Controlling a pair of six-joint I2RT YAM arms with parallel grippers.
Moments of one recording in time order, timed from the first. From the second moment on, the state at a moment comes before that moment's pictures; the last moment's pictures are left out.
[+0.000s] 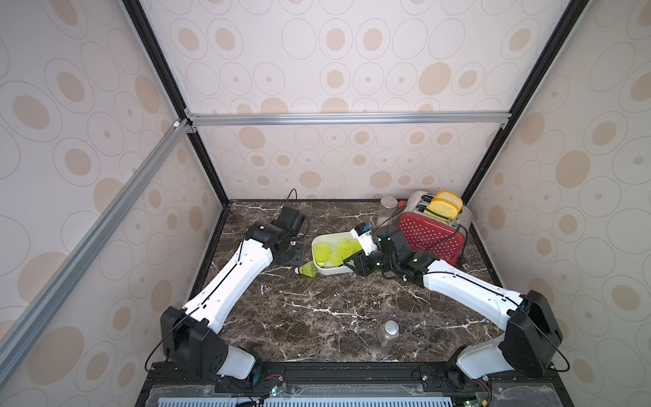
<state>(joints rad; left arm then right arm) -0.45 1.36 1.34 -1.14 -0.15 -0.35 0.82 1.46 1.07 -0.26 -0.27 0.23</state>
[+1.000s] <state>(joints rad) -0.45 0.46 0.87 -1.19 -0.03 -0.58 1.04 2.02 1.52 -0.29 -0.04 0.42</state>
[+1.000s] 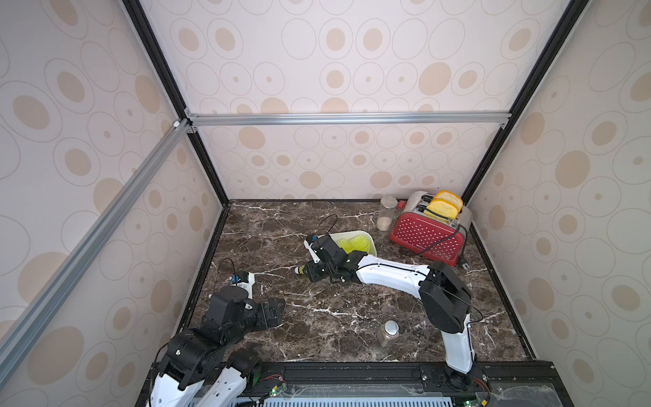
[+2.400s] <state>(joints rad) -0.45 0.43 0.91 -1.21 0.05 -0.57 1.04 2.21 1.76 -0.45 0.05 0.52</state>
